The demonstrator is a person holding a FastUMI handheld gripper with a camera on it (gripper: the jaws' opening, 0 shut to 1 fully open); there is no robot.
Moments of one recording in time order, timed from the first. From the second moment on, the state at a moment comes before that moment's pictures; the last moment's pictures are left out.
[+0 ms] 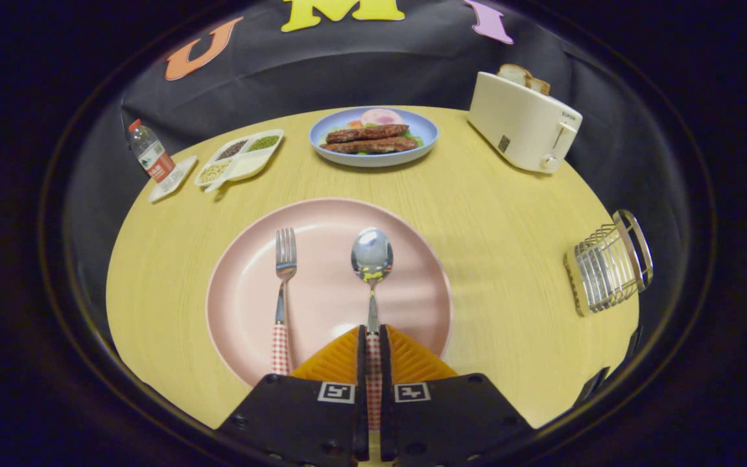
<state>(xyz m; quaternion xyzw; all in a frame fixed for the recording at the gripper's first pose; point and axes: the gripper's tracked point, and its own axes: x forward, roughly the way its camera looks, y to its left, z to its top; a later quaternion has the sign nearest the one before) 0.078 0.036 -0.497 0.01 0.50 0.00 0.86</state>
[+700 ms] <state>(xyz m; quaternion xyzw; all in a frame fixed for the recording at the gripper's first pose) 0.066 -0.054 -0.369 -0.01 0.44 -0.01 0.90</state>
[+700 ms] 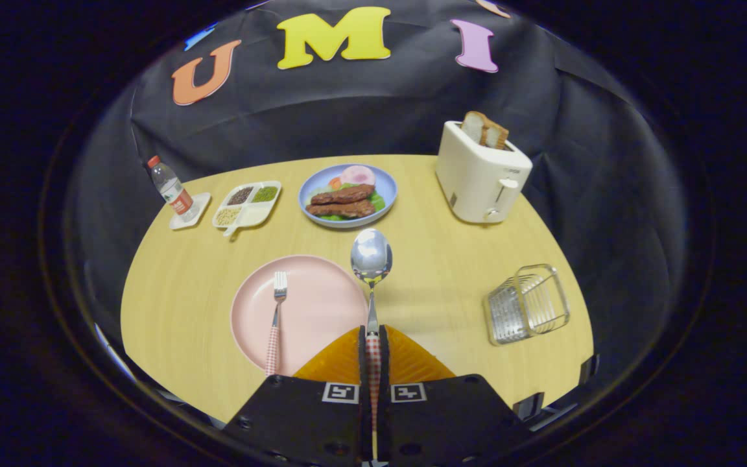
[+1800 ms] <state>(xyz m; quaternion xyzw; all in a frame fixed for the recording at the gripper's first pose) 0.033 -0.240 -0.342 -0.03 0.59 0.00 0.81</state>
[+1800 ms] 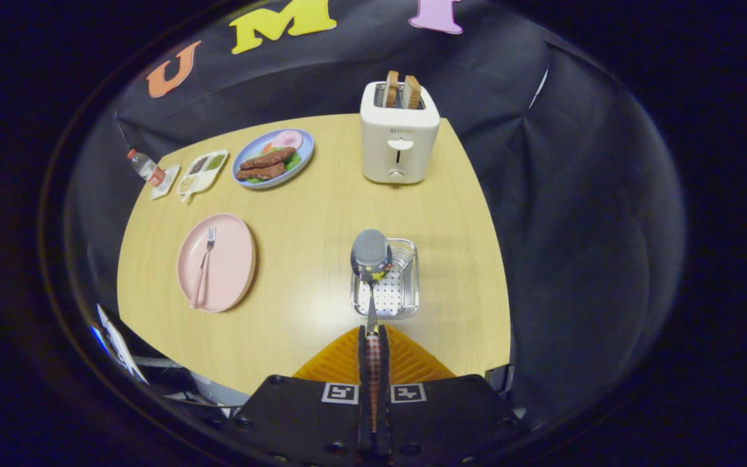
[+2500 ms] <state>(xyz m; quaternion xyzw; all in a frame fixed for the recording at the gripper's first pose) 0.048 -0.250 -0.372 -0.04 0.72 0.00 0.69</state>
